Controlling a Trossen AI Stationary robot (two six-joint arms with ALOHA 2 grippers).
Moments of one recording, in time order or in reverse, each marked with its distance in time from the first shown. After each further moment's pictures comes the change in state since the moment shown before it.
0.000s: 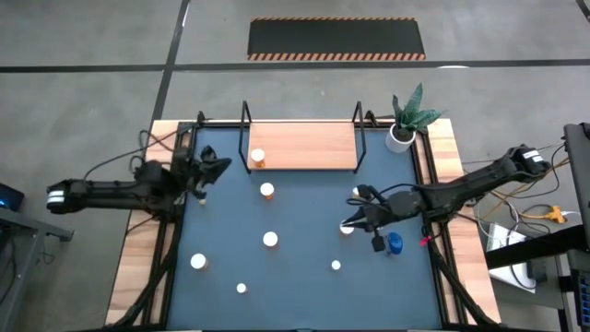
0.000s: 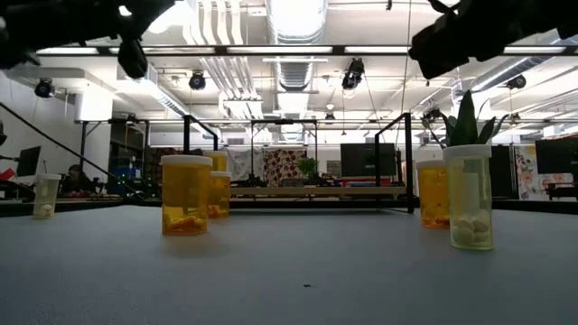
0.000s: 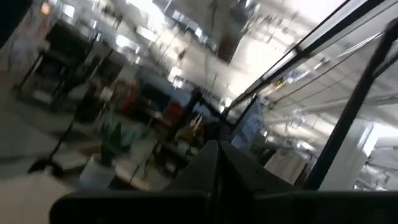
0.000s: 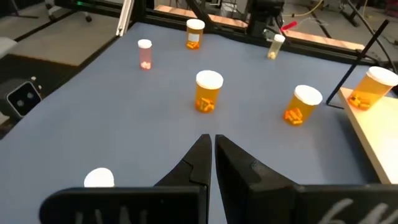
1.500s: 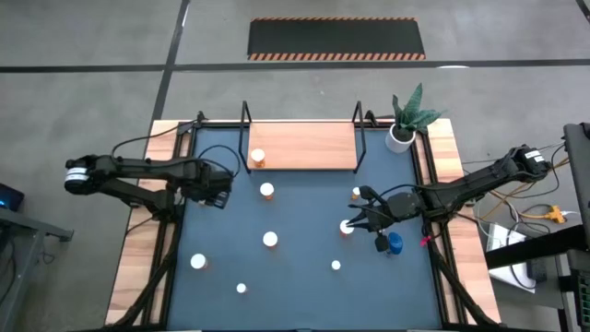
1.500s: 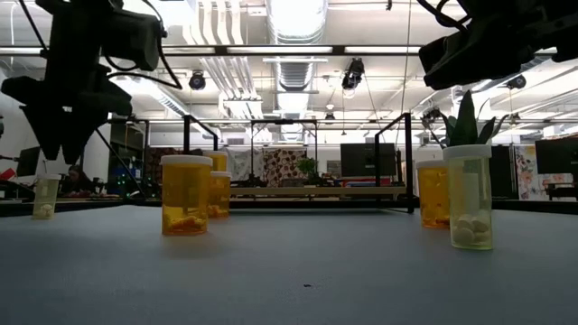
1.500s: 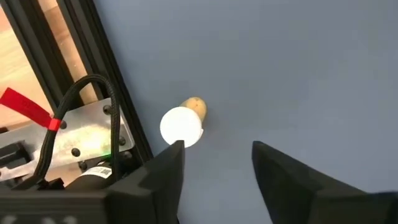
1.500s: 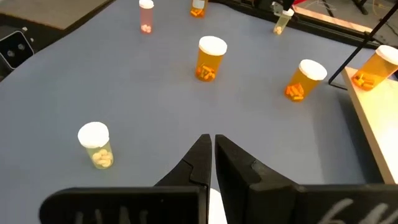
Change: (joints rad) left arm 0.002 0.584 0.531 -1.923 -0.032 -0.613; right arm 0.000 -0.021 -0.026 -0.101 -0.001 -0.057
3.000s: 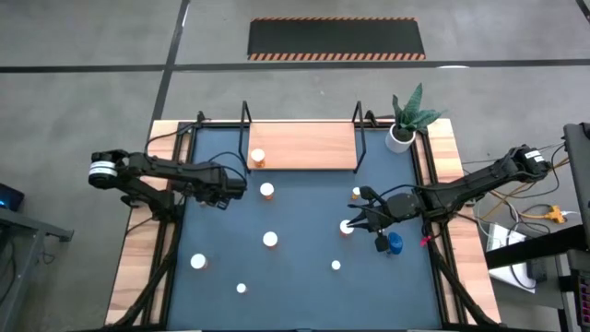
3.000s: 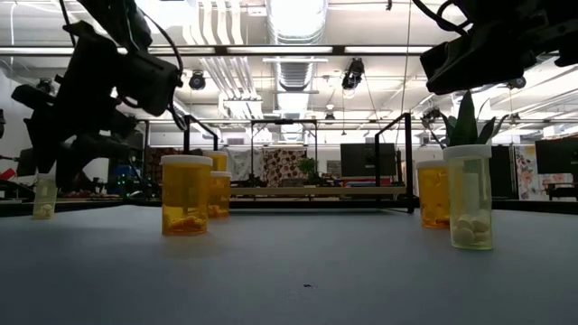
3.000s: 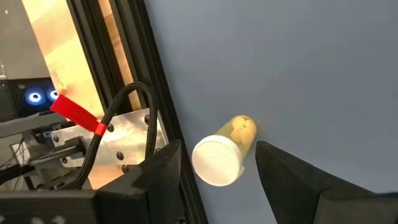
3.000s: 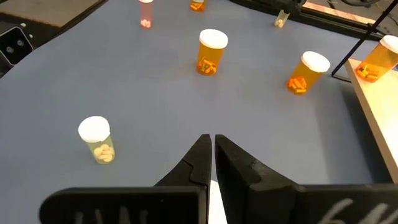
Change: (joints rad) left arm 0.002 0.252 -0.016 -0.018 -0.101 -0.037; right arm 0.000 0.000 -0.013 -0.002 0.000 0.018
